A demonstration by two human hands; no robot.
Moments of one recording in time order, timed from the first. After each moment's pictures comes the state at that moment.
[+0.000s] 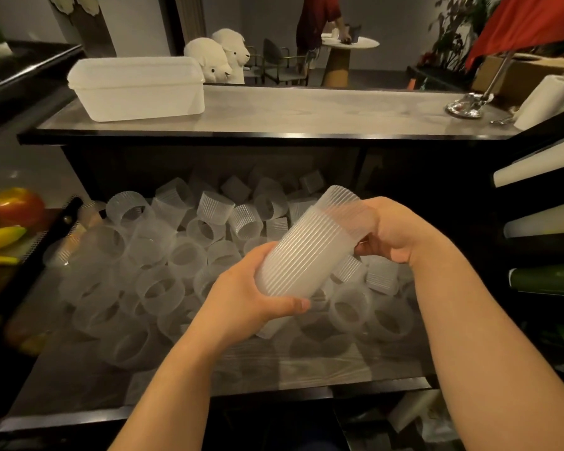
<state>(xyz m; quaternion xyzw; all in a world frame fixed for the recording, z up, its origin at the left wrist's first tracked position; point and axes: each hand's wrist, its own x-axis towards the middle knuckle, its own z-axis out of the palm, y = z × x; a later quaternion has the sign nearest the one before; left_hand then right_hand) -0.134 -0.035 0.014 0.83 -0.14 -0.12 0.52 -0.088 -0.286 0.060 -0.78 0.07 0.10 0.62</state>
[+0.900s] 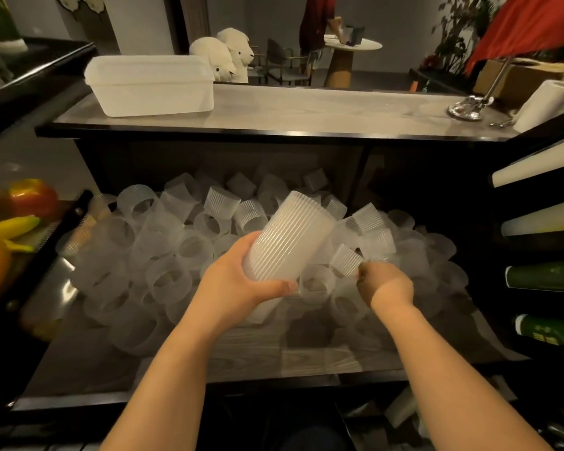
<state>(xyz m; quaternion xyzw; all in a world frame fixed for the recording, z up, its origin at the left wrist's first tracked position) -0.137 -0.017 0.014 0.84 -0.10 -0.07 0.53 -0.113 -0.292 -0.053 -0.98 0.20 0.06 0.04</state>
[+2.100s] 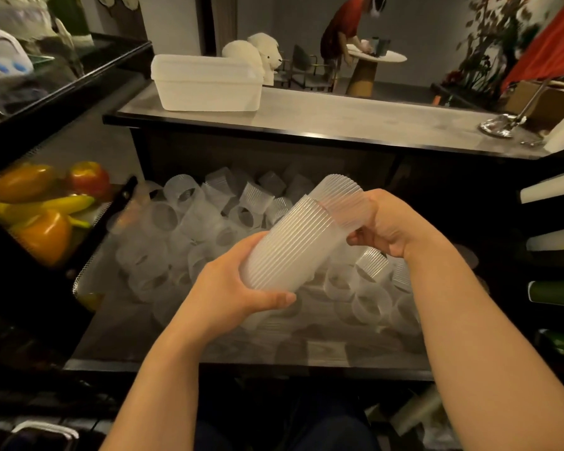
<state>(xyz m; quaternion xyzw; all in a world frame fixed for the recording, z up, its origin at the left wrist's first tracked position) -0.171 0.054 0.024 0.82 -0.14 -0.05 0.55 -0.101 -0.201 0.082 -0.77 0.03 0.11 0.62</state>
